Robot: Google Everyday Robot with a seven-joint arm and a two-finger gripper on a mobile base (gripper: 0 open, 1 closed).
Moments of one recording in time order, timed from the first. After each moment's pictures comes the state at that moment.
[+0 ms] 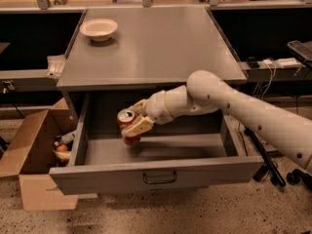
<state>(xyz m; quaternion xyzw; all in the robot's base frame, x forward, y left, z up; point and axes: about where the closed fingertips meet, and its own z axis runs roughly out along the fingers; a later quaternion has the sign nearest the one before) 0.593 0.065 0.721 -0.59 0.62 0.33 0.39</state>
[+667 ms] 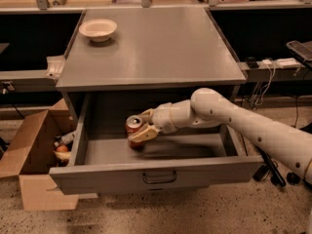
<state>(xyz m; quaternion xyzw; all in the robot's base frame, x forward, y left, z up) 0.613 0.042 0.659 -0.57 0.65 0.30 0.41</state>
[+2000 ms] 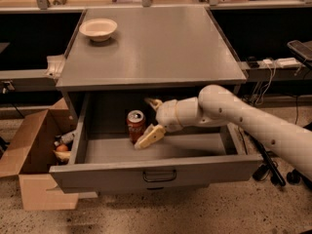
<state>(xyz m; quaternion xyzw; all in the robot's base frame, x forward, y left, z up) 0.598 0.033 0.693 -0.57 0.63 0.31 0.43</state>
